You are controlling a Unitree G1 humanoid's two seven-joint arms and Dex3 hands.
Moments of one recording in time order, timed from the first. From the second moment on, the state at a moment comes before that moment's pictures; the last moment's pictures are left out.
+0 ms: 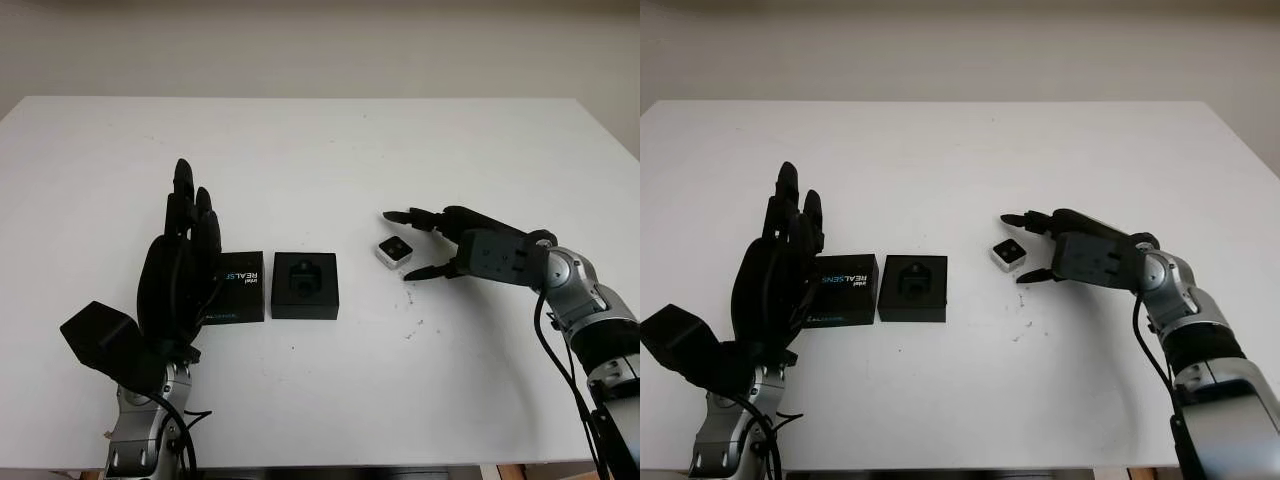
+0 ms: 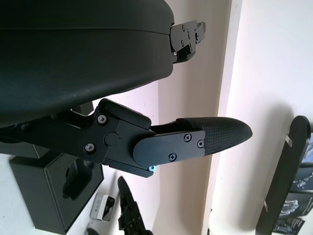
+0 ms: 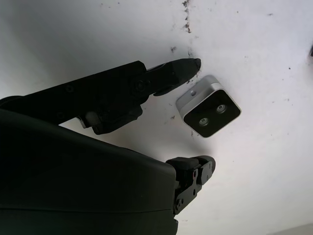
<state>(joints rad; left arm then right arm) -0.02 0.06 0.10 -0.13 -0.21 -0.09 -0.16 -0.69 -0.57 0.23 0.92 -0.38 -0.42 0.36</state>
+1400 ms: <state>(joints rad) -0.05 0.08 0.10 -0.13 -0.20 -0.06 -0.16 -0.78 -0.54 0.22 1.10 -0.34 -0.41 0.44</state>
